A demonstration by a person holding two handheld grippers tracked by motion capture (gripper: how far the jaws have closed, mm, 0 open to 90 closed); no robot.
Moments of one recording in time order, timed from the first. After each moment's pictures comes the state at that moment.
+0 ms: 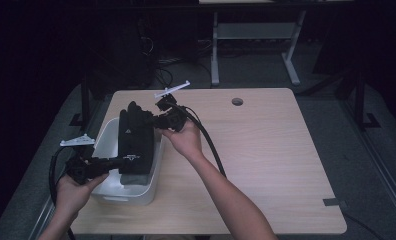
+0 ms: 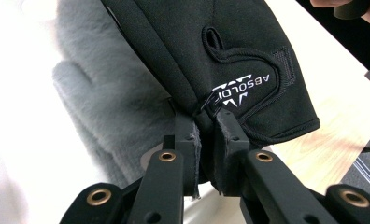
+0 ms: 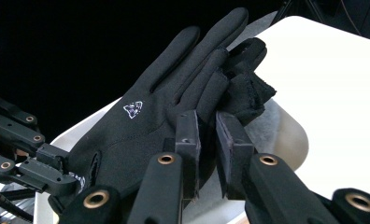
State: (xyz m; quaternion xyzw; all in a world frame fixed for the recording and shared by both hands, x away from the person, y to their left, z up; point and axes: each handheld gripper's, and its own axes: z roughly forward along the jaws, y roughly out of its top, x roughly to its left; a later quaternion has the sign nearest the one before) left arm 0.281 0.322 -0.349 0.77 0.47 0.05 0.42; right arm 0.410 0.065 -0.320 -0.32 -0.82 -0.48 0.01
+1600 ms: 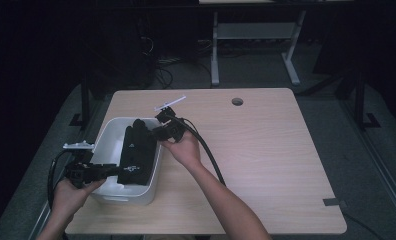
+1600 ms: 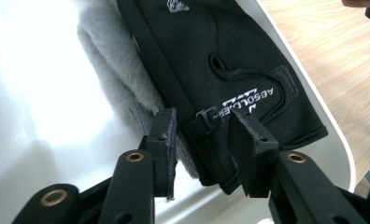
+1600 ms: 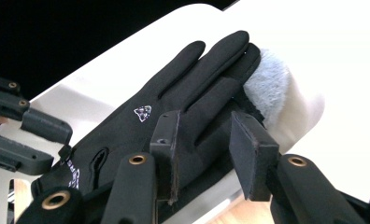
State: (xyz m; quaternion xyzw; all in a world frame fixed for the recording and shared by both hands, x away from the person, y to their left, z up) left arm 0.288 0.340 -0.375 0.77 0.51 0.03 0.38; right arm 0.412 0.072 -0.365 -0.34 -0.83 -0.44 0.02
